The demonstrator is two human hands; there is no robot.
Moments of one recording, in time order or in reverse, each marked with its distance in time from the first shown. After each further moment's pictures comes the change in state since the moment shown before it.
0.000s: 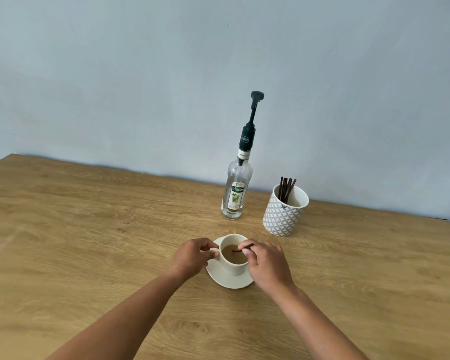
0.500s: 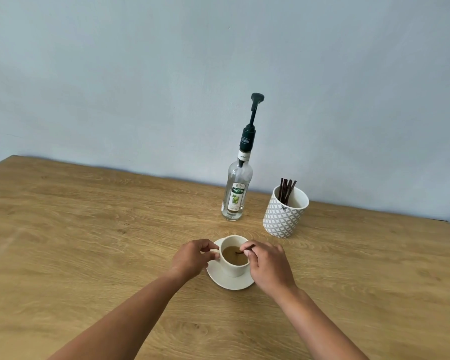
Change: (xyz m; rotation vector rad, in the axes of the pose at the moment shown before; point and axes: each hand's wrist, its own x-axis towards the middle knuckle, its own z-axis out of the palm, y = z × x) left_hand 0.002 -0.002 0.001 0.005 -0.001 -0.005; right_hand 0.000 0.002 -0.003 -0.050 -0.007 -0.026
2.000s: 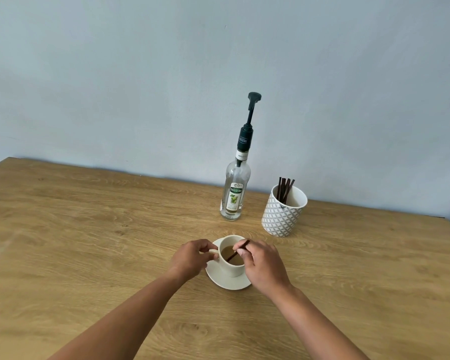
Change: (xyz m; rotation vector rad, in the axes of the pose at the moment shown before) left_hand -0.002 0.003 -0.001 0.026 -0.003 0.010; right_hand 0.002 -0.006 0.005 0.131 0.020 -0.024
